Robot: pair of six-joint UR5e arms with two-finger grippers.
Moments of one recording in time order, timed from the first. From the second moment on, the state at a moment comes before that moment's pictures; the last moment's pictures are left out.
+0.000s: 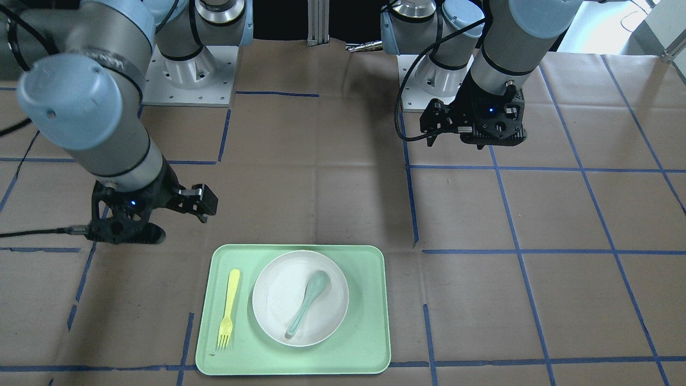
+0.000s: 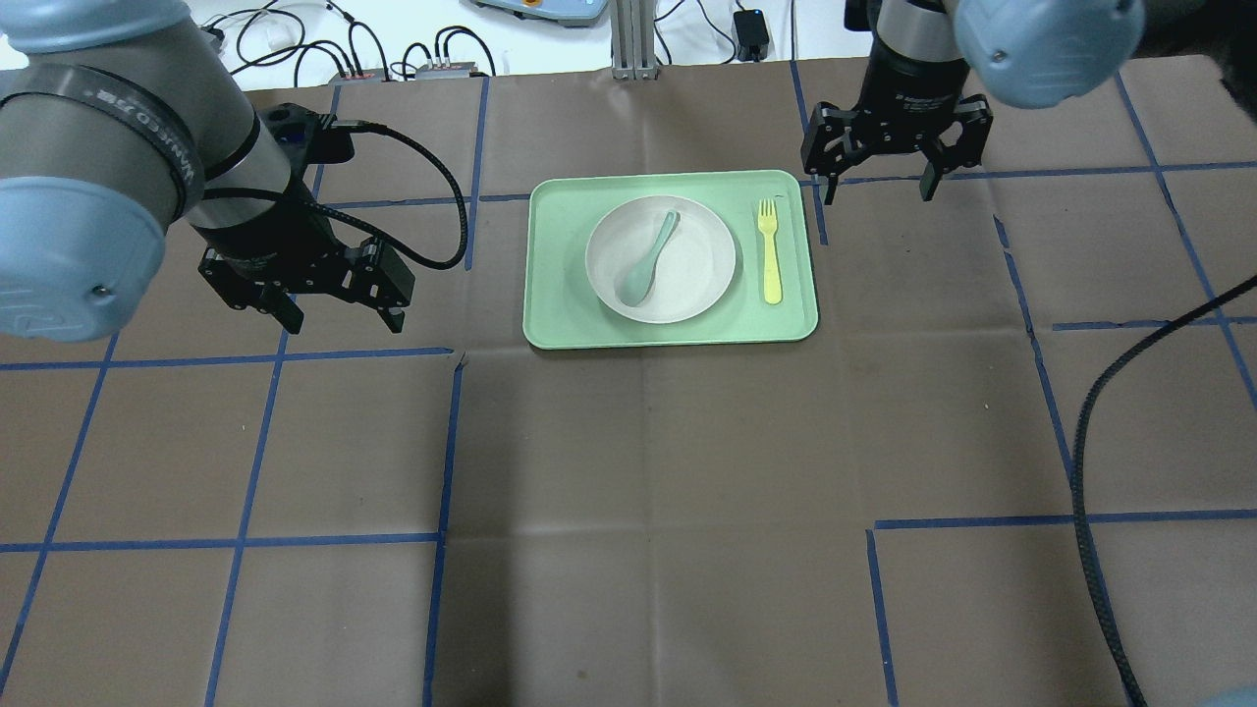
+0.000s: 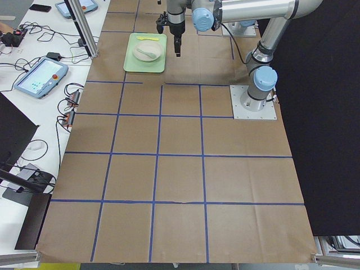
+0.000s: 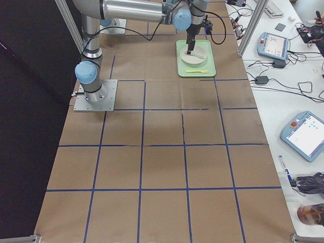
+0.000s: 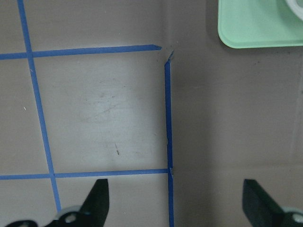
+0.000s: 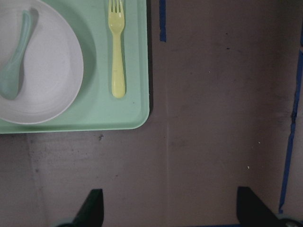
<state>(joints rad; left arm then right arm) -1.54 -1.52 -1.75 -1.52 1.56 0.07 1.58 -1.36 1.45 -1.58 -1.59 0.04</state>
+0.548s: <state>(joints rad) -1.54 -1.52 -1.75 -1.52 1.56 0.07 1.57 -1.61 1.63 -1.54 -1.57 0.06</state>
